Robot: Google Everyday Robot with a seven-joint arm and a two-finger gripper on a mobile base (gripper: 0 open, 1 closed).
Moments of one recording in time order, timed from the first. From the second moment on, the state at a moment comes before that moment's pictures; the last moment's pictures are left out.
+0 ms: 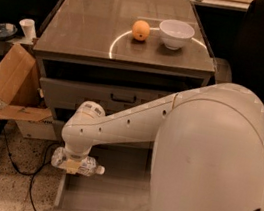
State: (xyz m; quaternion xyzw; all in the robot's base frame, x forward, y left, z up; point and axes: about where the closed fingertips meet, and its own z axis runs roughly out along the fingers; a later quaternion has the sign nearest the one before) arm 0.524 0.168 0.514 -0.73 0.67 0.03 0.14
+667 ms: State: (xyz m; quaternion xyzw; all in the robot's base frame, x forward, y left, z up) arm 0.534 0.187 0.482 -0.75 0.64 0.01 0.13
